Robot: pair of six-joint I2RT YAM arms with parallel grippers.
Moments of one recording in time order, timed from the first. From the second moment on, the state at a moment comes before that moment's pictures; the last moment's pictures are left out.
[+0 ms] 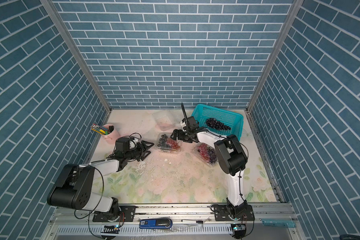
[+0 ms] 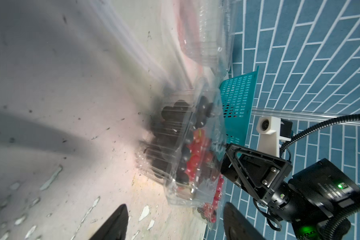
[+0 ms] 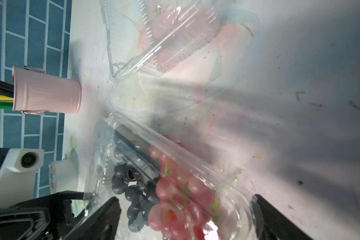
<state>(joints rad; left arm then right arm) -0.15 1.43 0.51 0.31 0.59 -1.11 0.57 2.00 1.40 -0.26 -0.40 0.55</state>
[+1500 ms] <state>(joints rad) 0.07 1.15 0.67 -0.25 0.68 -0.85 0.82 2.18 1.64 -0.14 -0.38 0.83</state>
